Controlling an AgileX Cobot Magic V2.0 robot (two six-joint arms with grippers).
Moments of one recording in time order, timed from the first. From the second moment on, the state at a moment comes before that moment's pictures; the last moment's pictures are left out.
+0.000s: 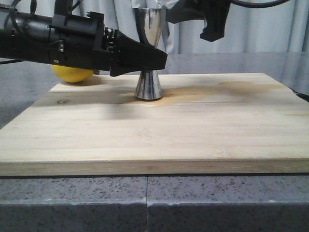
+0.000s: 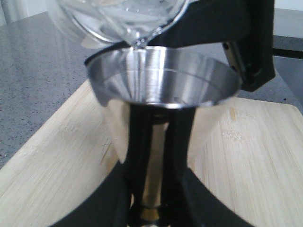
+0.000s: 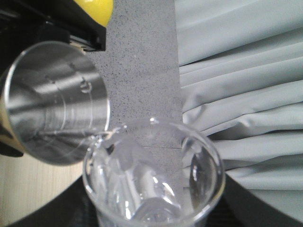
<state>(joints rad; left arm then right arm) -0.36 1.89 -1.07 -1.76 1.15 2.27 0.51 1.47 -1.06 -1.77 -0.14 0.47</state>
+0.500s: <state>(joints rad) -0.36 1.89 -1.07 -1.76 1.15 2.27 0.51 1.47 -1.06 -1.78 -0.14 0.47</state>
